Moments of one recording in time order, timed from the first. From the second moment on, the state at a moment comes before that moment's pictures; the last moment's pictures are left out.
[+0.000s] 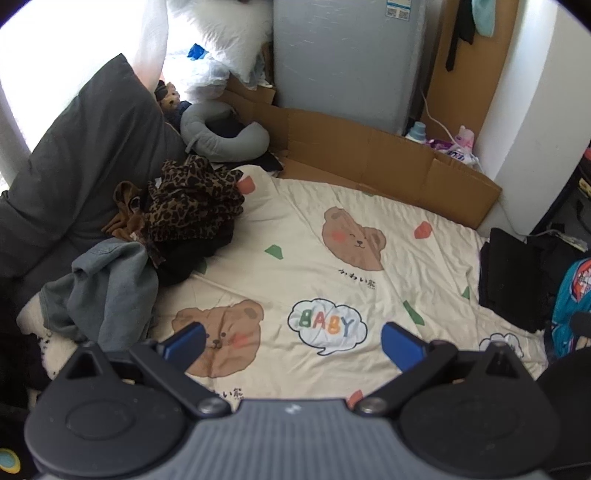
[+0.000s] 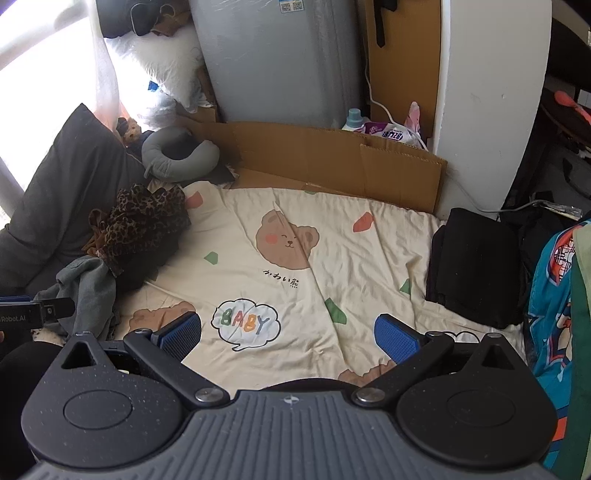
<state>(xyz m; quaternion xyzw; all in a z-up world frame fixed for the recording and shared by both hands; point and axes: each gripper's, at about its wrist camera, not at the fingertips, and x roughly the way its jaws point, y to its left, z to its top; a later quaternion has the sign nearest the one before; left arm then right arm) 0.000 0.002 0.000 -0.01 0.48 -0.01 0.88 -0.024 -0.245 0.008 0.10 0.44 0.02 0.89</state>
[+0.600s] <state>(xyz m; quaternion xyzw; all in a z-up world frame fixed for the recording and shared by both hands) -0.001 0.004 -0.001 -0.01 0.48 0.00 0.88 -0.026 -0.243 0.008 0.08 0.44 0.01 0.90</state>
